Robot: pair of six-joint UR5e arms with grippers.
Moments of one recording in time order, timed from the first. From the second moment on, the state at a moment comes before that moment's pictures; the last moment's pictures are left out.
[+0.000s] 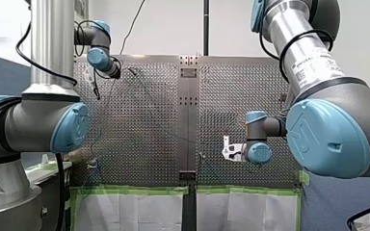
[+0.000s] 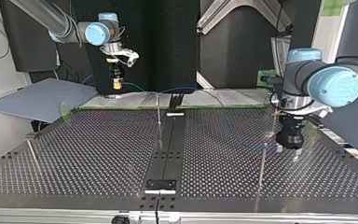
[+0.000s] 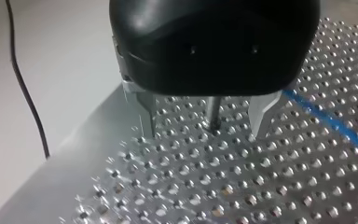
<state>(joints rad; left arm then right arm) 0.10 -1.60 -1.73 -2.96 -1.51 -2.03 1.97 -0.88 1.94 -0.89 1.57 1.58</state>
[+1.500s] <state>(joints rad) 0.09 -1.67 -1.42 -3.13 -1.51 -2.05 1.98 -0.88 1.94 -0.89 1.57 1.58</state>
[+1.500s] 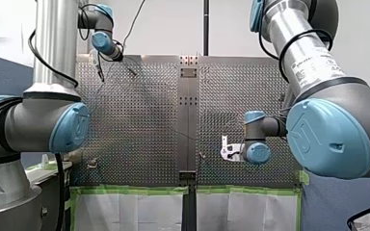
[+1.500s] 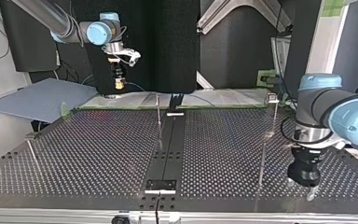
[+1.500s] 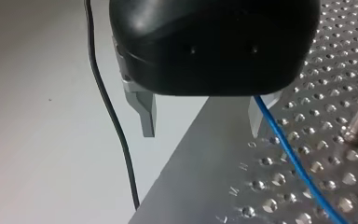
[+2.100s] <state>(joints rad) 0.04 -1.71 -1.26 -3.19 -1.53 -2.04 1.98 -0.88 1.94 -0.89 1.57 1.58</state>
